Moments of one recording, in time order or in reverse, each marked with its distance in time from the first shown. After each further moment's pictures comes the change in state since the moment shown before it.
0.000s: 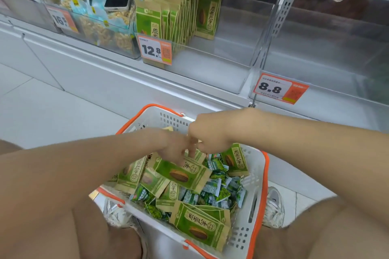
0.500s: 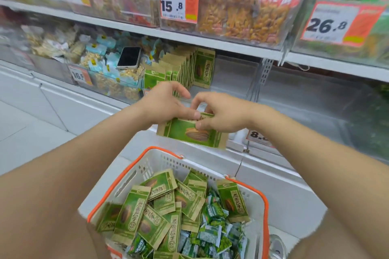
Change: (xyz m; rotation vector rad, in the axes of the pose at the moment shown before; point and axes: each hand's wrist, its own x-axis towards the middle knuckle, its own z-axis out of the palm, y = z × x) left_hand -0.116 0.009 -0.160 -0.866 0.902 0.029; right_hand -0.048 0.071 -0.095 0.564 0.529 0.166
